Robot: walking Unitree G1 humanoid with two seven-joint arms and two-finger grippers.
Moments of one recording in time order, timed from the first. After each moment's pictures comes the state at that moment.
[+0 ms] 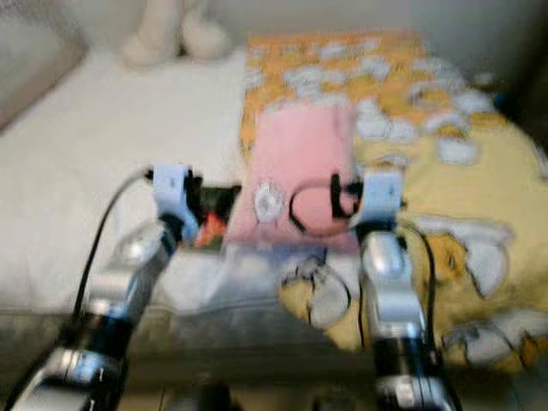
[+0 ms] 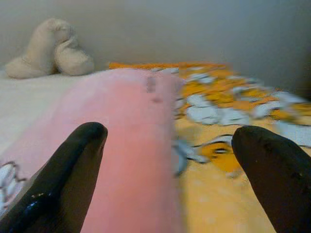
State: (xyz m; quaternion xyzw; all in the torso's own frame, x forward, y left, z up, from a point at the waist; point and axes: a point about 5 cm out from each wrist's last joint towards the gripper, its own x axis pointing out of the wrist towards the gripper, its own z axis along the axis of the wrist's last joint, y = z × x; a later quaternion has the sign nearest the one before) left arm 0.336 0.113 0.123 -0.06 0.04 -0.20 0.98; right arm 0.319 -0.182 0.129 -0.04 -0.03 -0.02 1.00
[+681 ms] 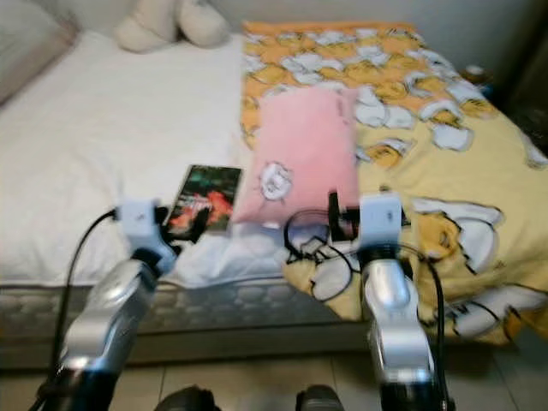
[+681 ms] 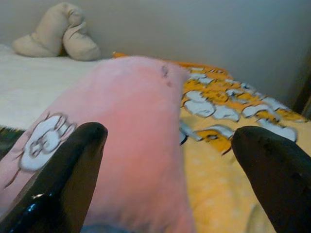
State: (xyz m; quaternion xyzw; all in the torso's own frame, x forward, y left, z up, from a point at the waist) left arm 0.294 0.129 0.103 -0.09 0.05 -0.13 0.99; right arm 0.283 -0.176 0.129 -0.08 -0.04 0.00 1.00
